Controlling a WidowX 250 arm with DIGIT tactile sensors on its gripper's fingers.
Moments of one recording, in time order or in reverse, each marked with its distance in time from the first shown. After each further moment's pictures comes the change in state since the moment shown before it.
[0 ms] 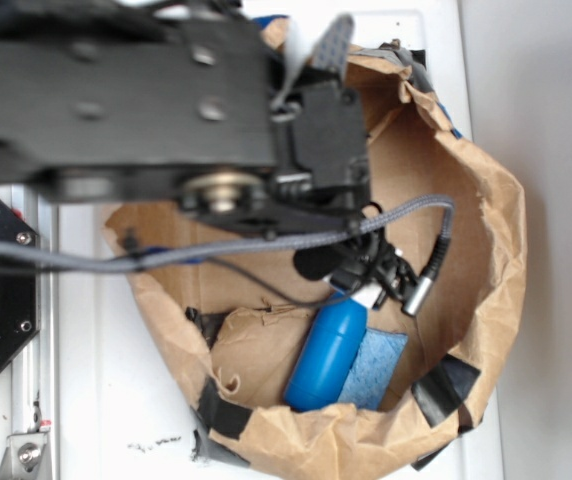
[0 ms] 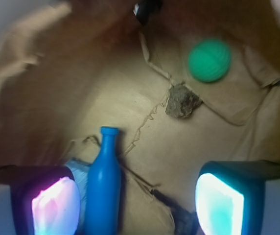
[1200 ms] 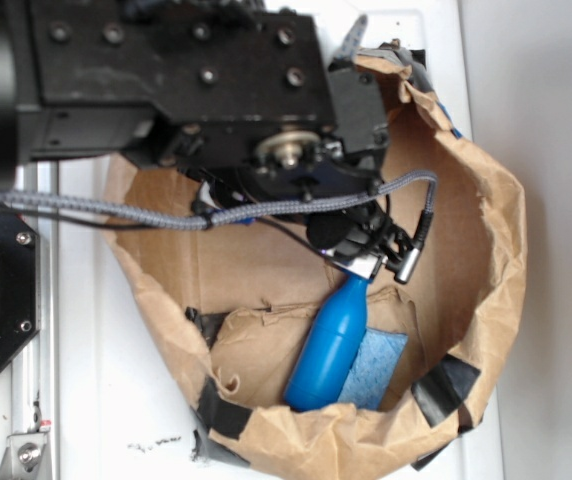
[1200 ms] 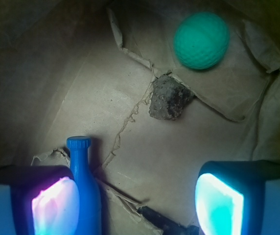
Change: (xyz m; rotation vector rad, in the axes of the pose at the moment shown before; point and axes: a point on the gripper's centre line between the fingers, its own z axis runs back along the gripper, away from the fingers) arm 0.009 0.008 -0.017 0.043 0.046 0.061
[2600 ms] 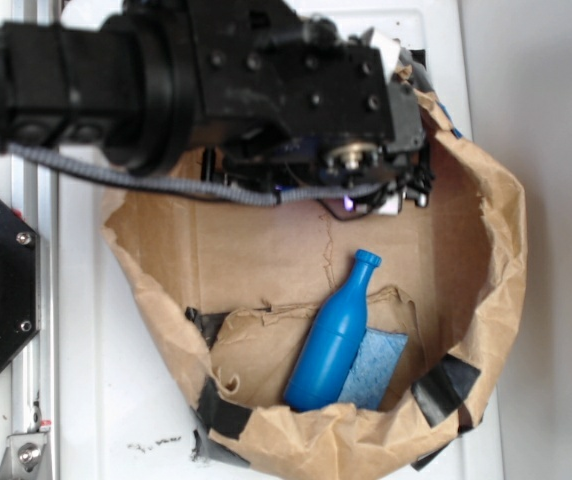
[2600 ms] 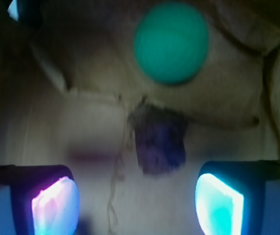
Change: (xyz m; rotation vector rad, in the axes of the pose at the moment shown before) arm 0.036 0.006 -0.043 0.098 -0.100 0.379
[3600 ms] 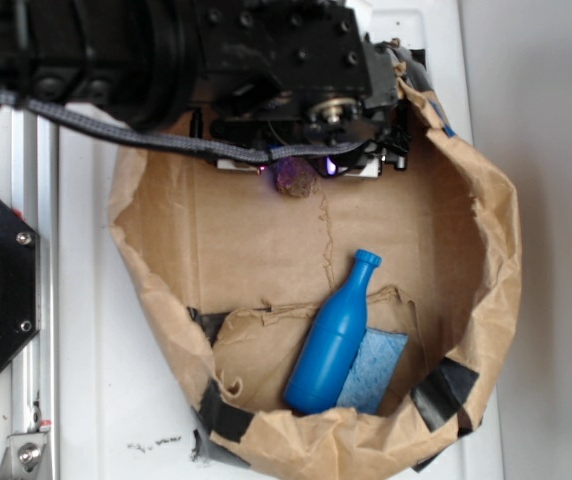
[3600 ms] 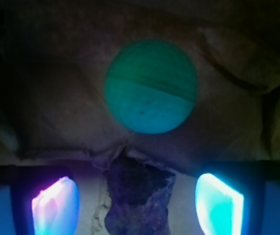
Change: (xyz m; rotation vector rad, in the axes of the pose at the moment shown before) arm 0.018 0.011 -0.013 0.023 -0.010 0.017
